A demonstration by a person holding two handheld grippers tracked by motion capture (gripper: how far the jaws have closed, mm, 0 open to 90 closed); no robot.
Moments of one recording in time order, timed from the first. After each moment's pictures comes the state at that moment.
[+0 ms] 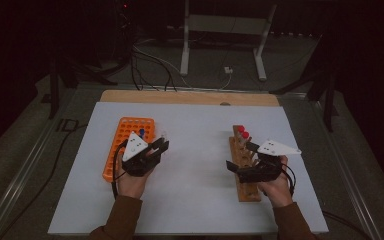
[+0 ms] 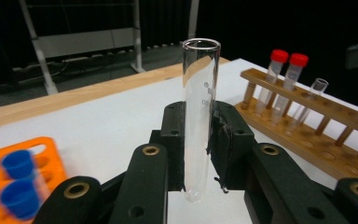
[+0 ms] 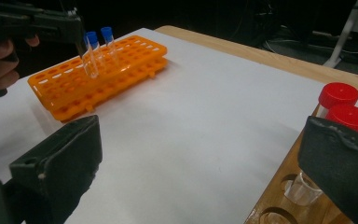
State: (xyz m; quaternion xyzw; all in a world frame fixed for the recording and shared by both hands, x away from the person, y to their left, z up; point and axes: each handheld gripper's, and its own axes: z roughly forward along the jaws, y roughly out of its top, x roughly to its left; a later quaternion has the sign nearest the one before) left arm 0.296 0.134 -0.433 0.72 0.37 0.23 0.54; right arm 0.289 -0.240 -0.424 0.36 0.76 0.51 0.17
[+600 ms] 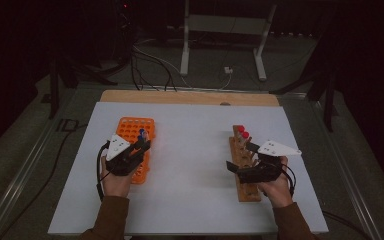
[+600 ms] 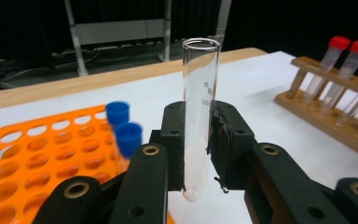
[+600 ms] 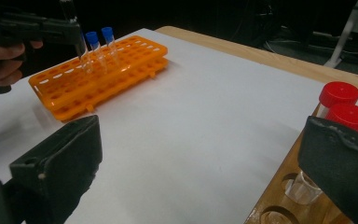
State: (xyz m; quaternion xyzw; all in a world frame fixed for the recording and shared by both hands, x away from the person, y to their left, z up) left arm 0.302 0.172 -0.453 0.71 0.42 0.25 0.51; right arm 0.288 -0.241 -0.425 0.35 0.76 0.51 0.17
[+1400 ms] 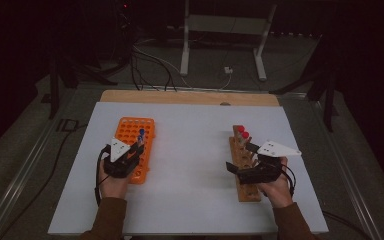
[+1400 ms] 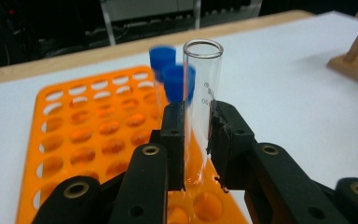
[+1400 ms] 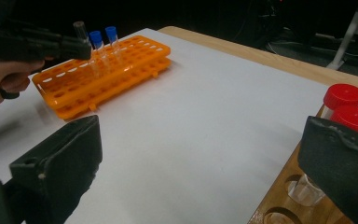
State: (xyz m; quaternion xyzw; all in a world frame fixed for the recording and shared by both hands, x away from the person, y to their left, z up) left arm 0.304 0.177 -0.475 0.73 0.45 0.28 0.43; right arm 0.287 -0.240 -0.425 0.35 0.77 0.51 0.17
